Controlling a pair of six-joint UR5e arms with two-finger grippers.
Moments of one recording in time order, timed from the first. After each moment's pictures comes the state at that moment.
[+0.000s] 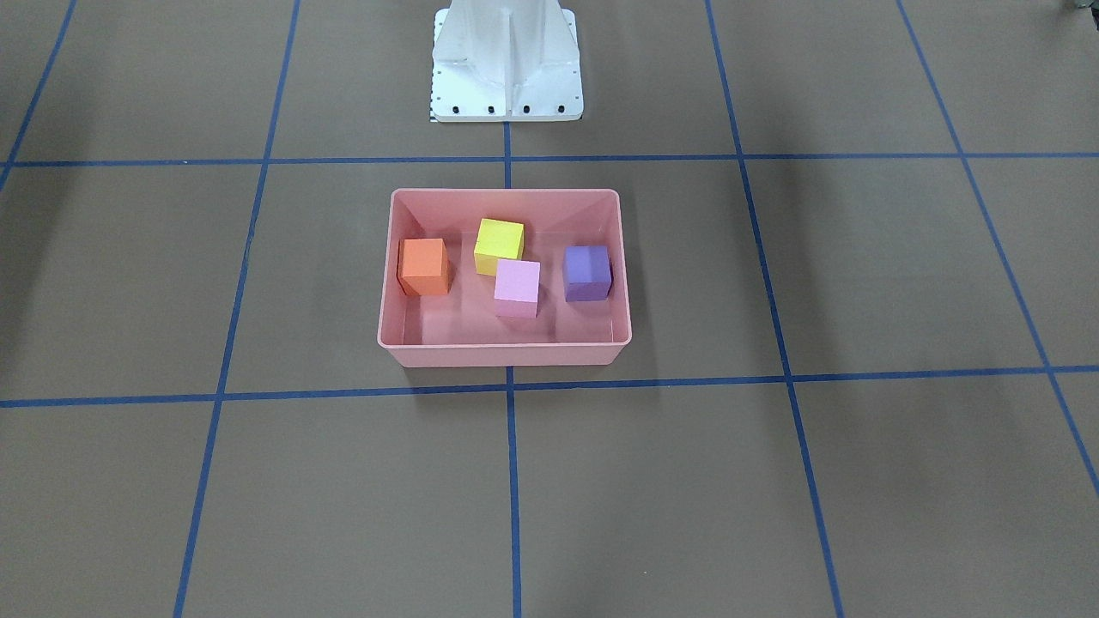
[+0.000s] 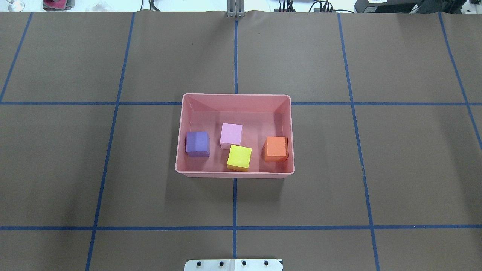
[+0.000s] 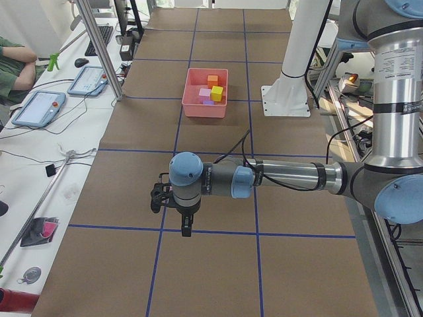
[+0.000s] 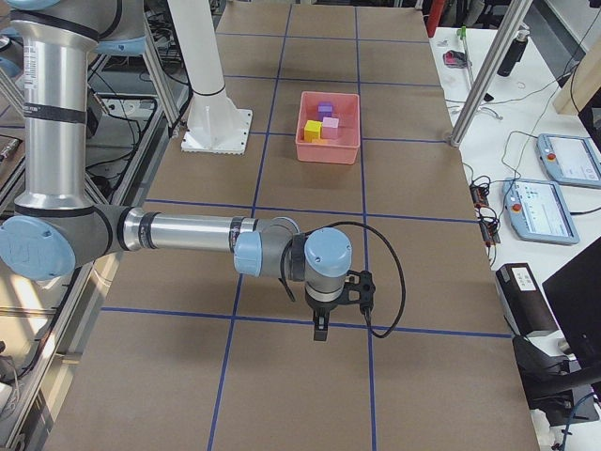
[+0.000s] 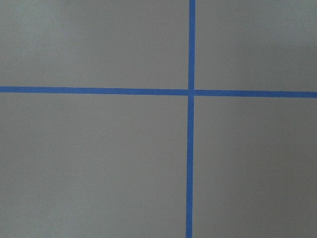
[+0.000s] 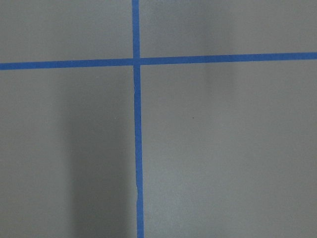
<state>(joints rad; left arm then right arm) -1.60 -1.48 -1.71 -1.60 -2.35 -0.05 1.63 -1.67 1.69 -1.61 2.35 -0.06</state>
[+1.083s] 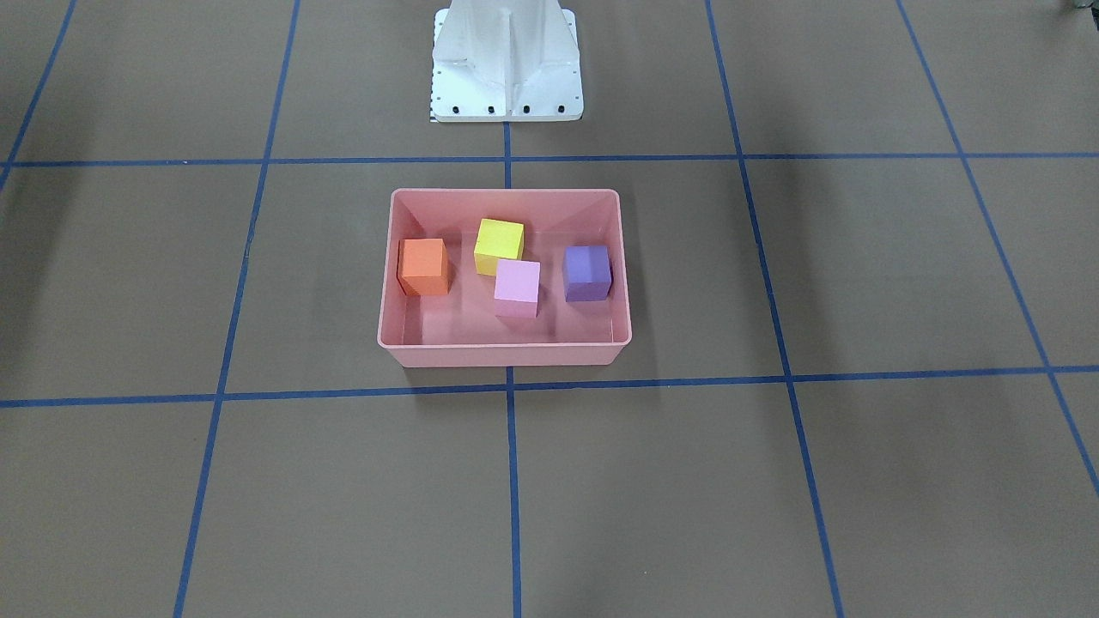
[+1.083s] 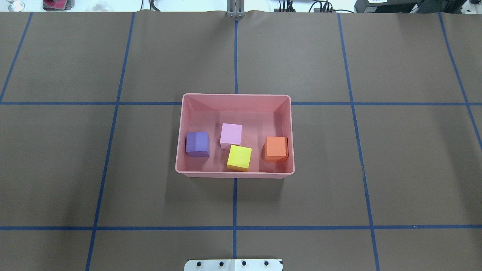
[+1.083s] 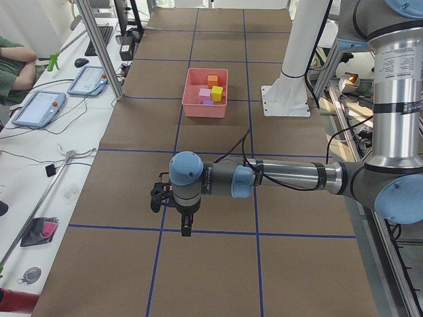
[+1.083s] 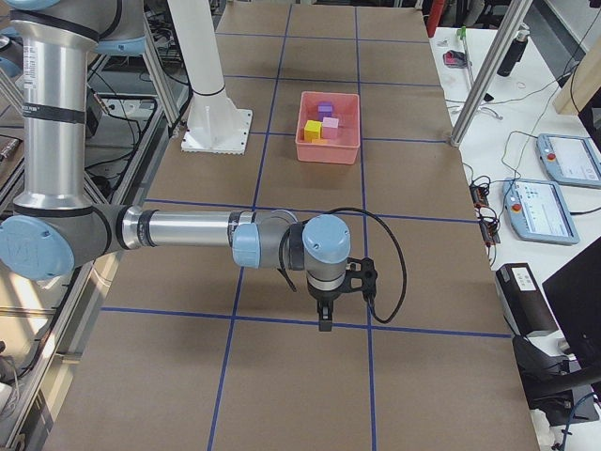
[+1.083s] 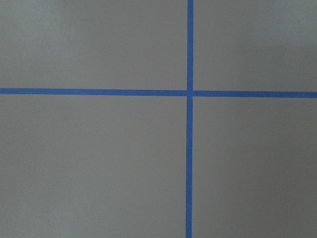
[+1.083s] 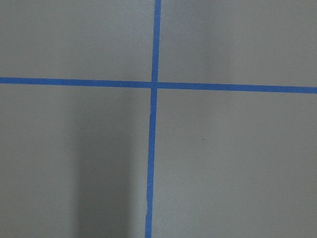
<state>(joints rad) -1.60 -1.48 -1.71 -1.60 -2.35 -0.05 1.63 -1.68 1.72 -1.59 2.36 -0.05</state>
